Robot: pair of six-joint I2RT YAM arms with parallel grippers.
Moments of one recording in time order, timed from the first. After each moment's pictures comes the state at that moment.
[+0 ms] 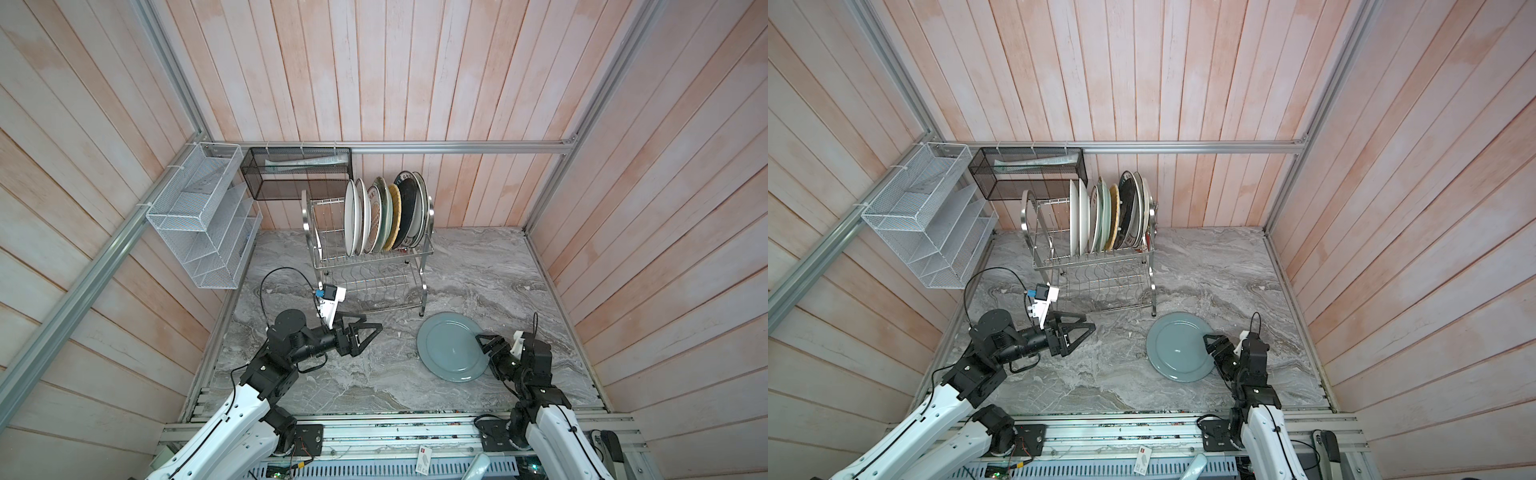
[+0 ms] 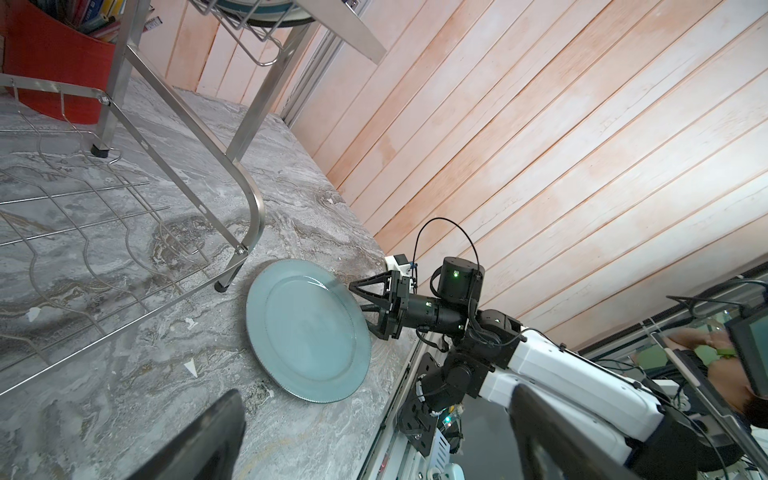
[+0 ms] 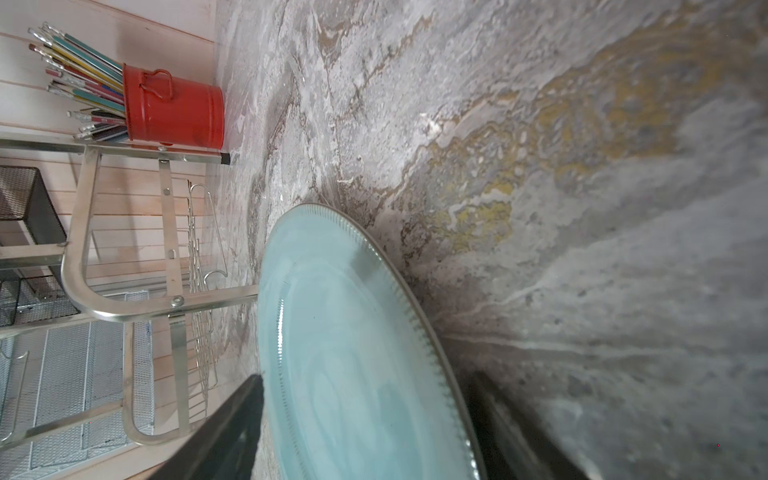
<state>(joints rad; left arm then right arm) -0.53 0.71 0.54 0.02 0.62 -0.62 -0.06 0.56 0.04 -0.13 -0.42 1.03</state>
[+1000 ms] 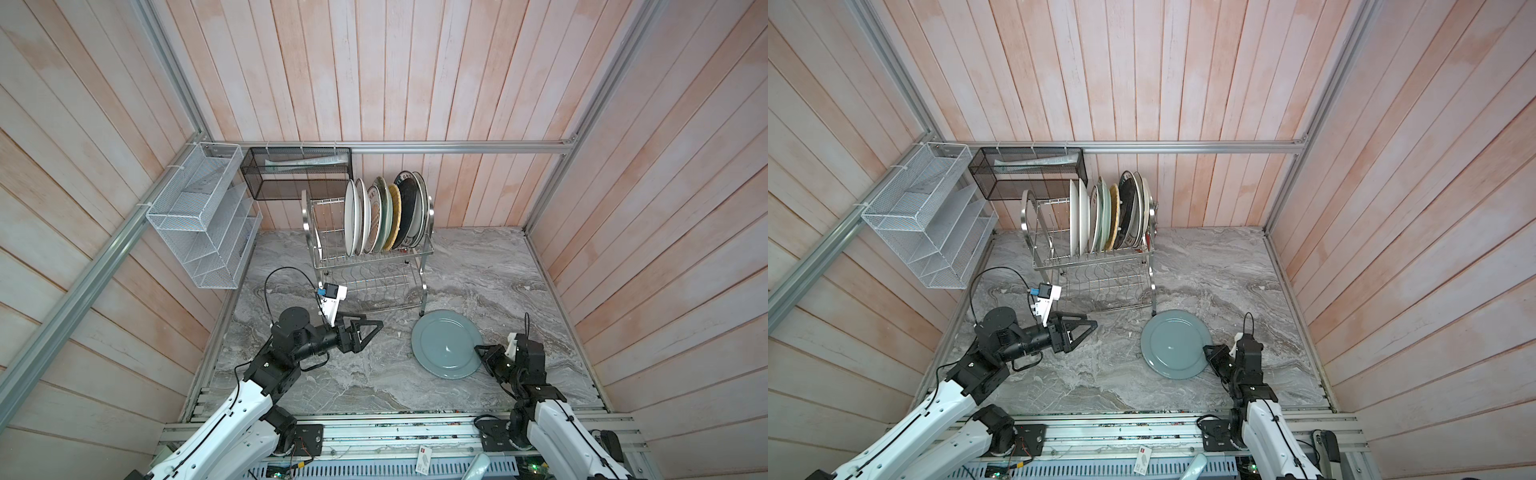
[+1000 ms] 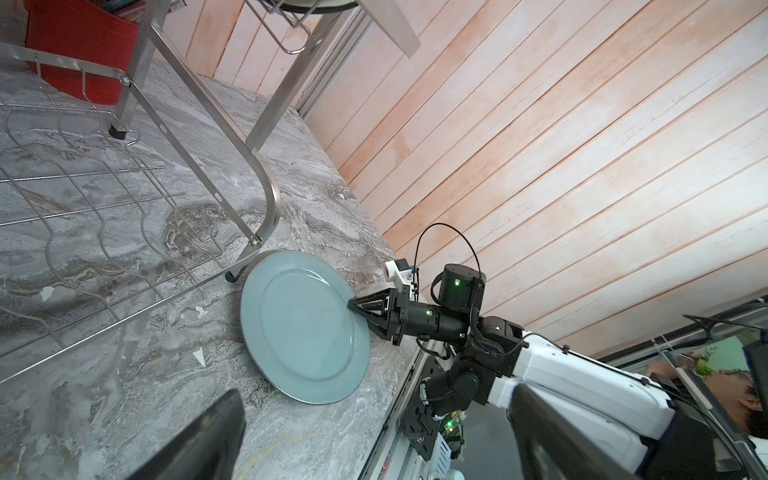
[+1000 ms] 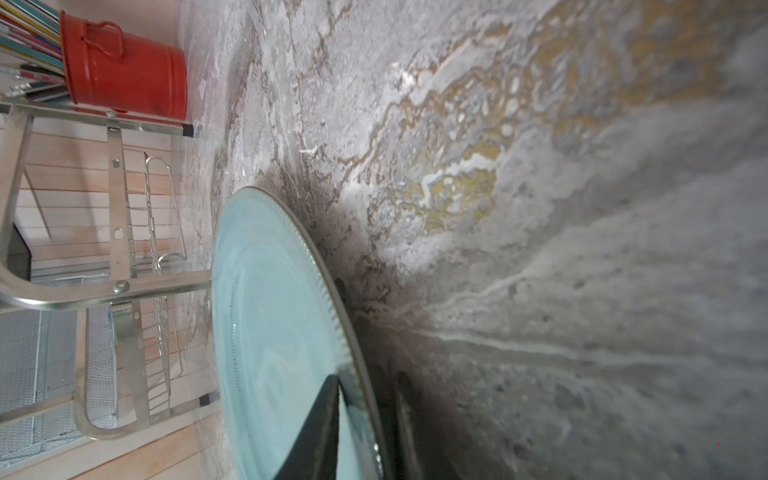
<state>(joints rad) -0.53 0.75 0.55 0.02 0.59 -0.65 -0.01 0.68 0.01 -0.04 -0.40 0.98</state>
